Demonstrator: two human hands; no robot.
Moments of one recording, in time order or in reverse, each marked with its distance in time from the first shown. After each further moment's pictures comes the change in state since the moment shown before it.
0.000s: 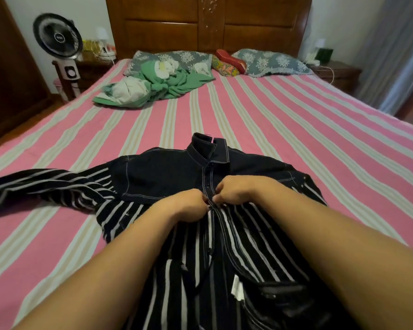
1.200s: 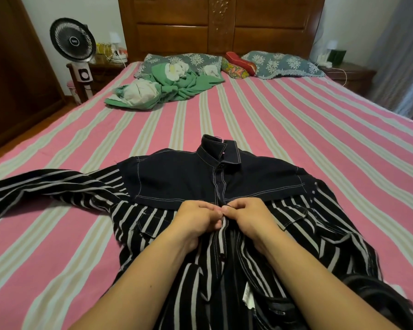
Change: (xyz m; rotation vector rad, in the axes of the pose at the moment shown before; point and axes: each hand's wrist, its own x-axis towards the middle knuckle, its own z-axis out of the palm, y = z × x) left_hand -0.017 -0.004 0.044 -1.260 0.233 -0.134; right_hand -0.024 0.000 0.076 1.049 0.385 0.150
